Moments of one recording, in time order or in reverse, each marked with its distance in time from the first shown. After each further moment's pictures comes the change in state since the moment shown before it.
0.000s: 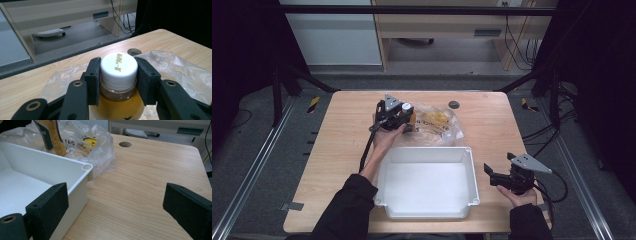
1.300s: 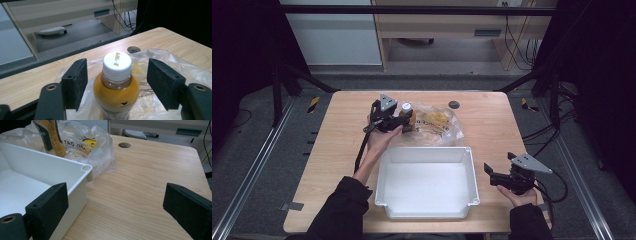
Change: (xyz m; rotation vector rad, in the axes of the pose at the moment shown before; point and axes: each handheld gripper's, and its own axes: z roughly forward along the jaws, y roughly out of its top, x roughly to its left) left arm 0.001 0.008 -0.022 0.025 0.015 0.011; right arm 0.000 0.001 -0.001 -0.006 -0.004 -0.004
